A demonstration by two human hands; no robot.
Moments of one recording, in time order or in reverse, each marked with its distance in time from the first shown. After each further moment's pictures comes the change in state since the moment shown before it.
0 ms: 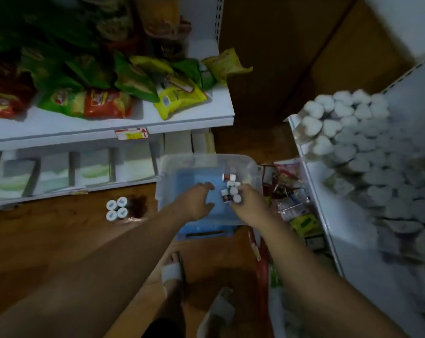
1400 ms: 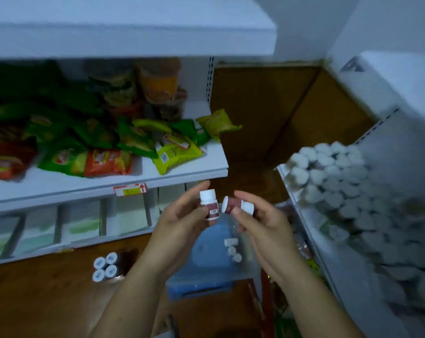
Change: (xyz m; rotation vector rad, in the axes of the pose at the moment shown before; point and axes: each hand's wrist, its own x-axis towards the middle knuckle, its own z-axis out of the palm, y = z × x) left_hand -0.102 0.084 -0.122 -1.432 0.215 0.279; right_hand -0.085 -0.112 -0.081 0.863 0.248 -0.271
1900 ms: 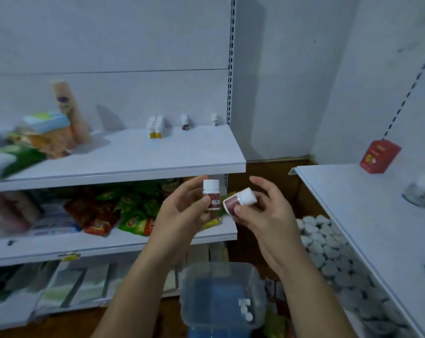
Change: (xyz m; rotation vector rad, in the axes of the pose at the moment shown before) left_hand -0.160 0.206 0.145 0.164 0.035 0.463; right_hand -0.128 -0.235 -0.021 0.278 -0.160 -0.373
